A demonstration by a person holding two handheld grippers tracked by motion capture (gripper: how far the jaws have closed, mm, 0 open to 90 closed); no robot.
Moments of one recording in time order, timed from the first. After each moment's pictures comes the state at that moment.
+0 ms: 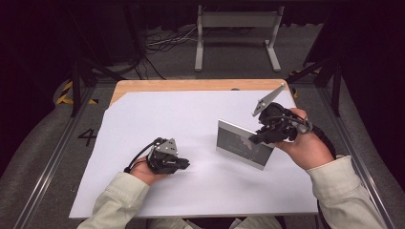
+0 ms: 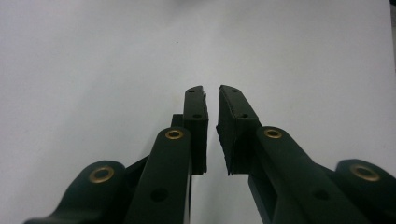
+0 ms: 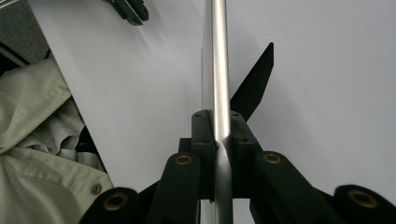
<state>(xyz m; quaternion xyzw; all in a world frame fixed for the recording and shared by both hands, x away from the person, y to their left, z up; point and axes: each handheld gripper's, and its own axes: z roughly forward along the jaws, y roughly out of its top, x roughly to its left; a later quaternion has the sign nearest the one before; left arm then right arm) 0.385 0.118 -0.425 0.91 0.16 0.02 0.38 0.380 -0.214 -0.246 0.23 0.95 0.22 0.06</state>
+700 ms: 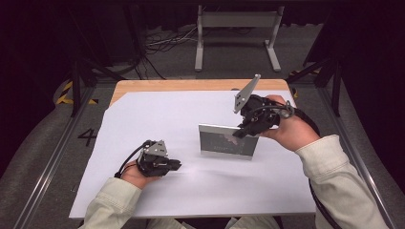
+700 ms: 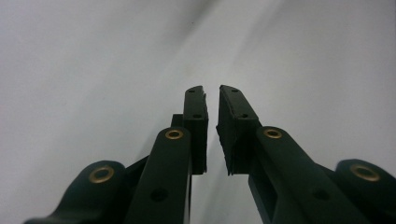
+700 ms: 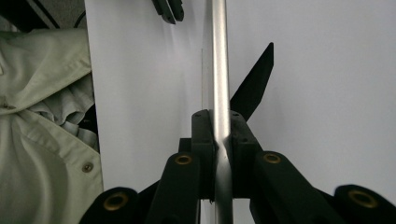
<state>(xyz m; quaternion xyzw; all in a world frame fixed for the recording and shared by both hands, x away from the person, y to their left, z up) 0.376 0.142 -0.425 0.90 0.20 0.02 0.39 0.406 -0.174 -0.236 0.08 0.97 0.21 0.03</state>
